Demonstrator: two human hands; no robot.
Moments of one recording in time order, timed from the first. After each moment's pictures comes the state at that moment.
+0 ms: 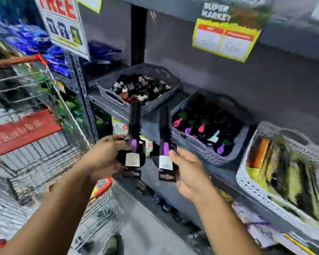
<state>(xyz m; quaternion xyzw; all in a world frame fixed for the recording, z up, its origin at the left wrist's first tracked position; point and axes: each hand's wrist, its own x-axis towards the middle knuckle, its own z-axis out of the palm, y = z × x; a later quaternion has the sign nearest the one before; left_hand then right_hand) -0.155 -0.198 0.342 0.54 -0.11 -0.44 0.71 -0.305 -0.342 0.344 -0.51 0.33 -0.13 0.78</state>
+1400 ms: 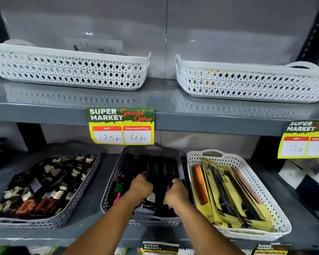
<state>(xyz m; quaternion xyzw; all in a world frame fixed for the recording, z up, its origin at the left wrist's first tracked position) -0.161 -0.509 0.333 0.74 -0.42 -0.39 0.34 -0.288 -0.521 0.337 -0.56 0.68 -0.23 0.40</state>
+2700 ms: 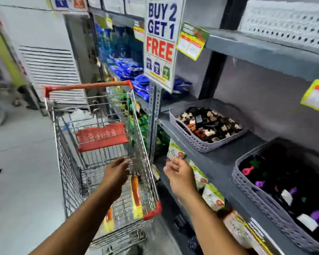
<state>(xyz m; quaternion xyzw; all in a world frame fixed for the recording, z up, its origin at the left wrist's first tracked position) -0.088 -0.097 0.294 0.63 0.14 -0.11 0.75 -0.147 -0.269 0.306 -0.72 0.21 -0.08 0.65</state>
